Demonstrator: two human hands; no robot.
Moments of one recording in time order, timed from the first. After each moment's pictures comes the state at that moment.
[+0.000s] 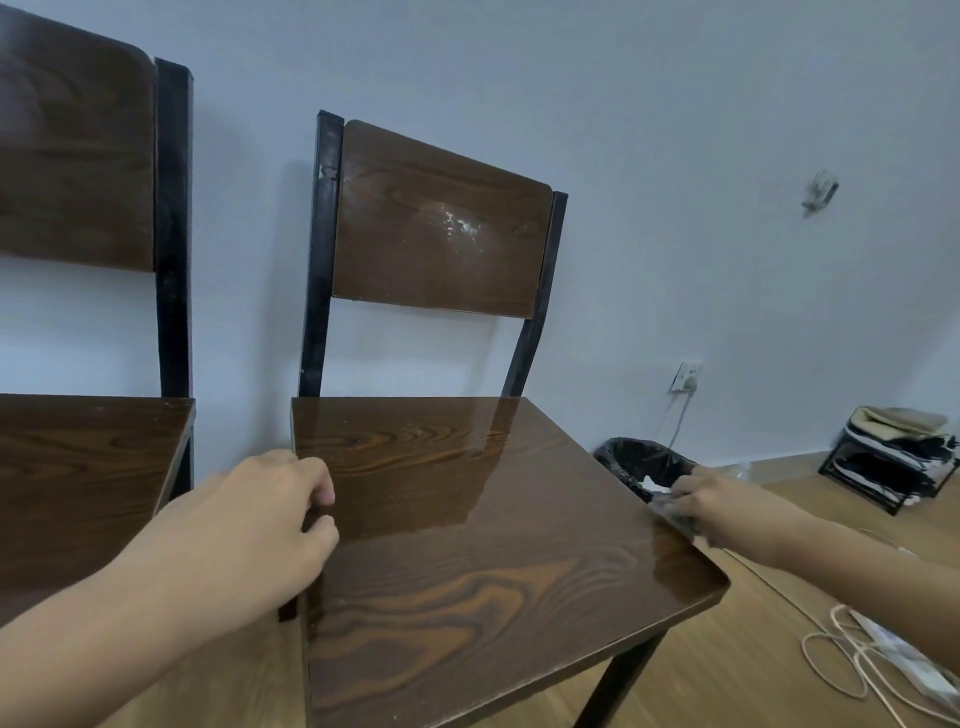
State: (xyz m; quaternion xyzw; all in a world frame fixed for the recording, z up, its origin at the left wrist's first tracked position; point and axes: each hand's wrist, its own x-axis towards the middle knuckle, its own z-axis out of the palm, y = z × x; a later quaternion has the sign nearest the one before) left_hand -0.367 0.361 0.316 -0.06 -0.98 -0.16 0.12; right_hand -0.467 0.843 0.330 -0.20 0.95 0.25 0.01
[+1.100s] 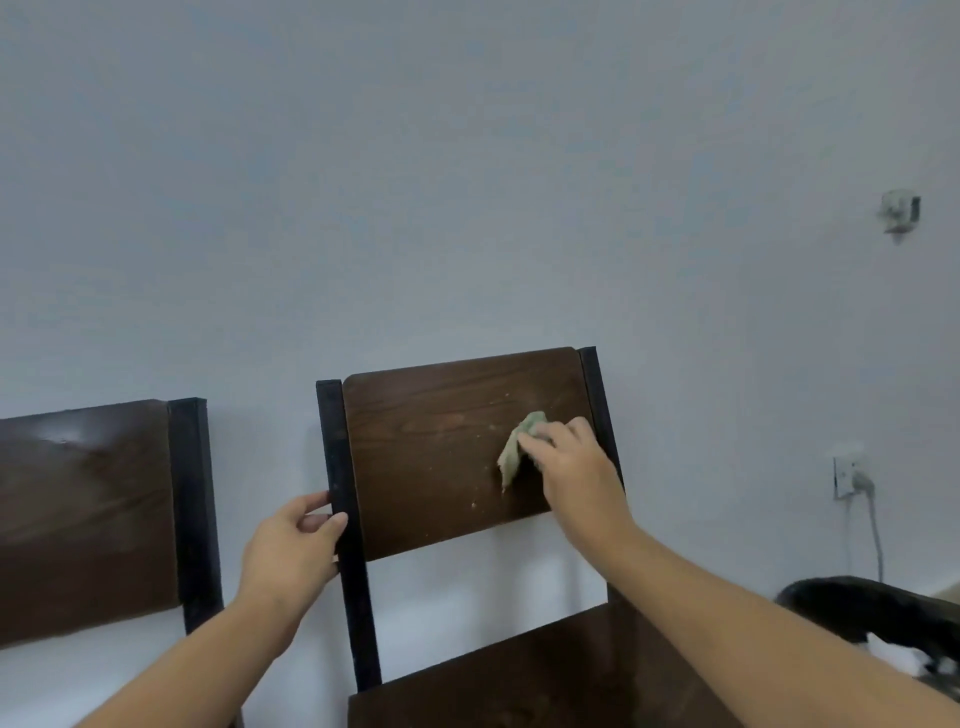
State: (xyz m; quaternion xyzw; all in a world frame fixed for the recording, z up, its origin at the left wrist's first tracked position) left_hand -0.558 0.340 0.431 0.14 -0.78 -0.56 0.24; right_hand -0.674 0.602 0.413 -0.21 0.82 -0.15 -0.51
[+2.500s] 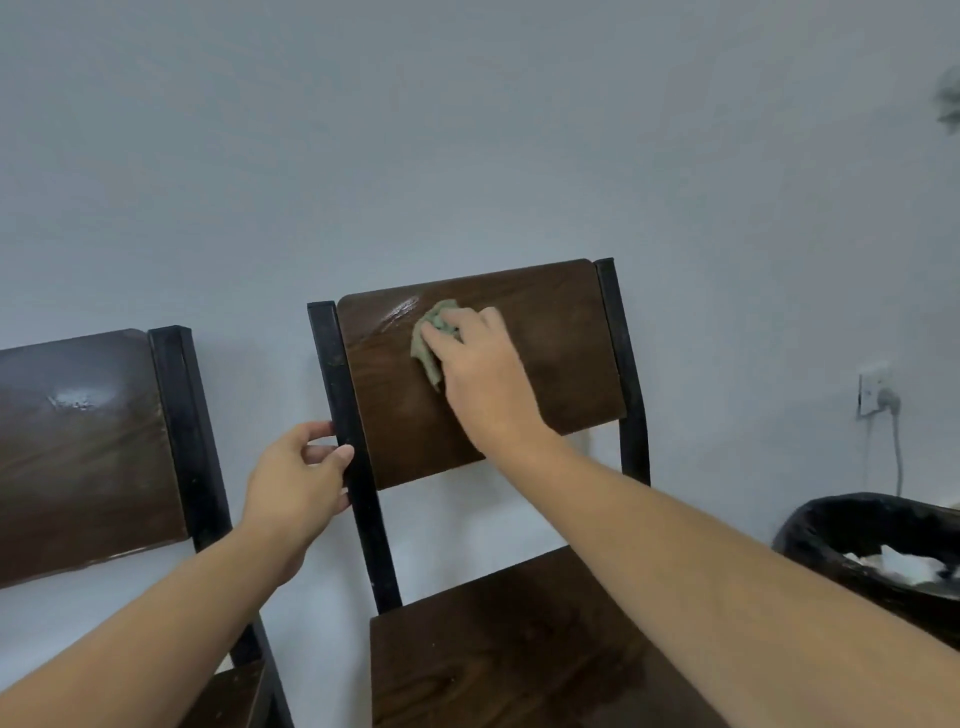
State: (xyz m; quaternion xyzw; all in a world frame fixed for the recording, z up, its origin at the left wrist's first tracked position) left_hand -0.575 0.328 0.421 0.11 -0.79 -0.54 0.26; right_hand -0.672 0.498 0.445 -0.27 0.75 -0.22 -0.56
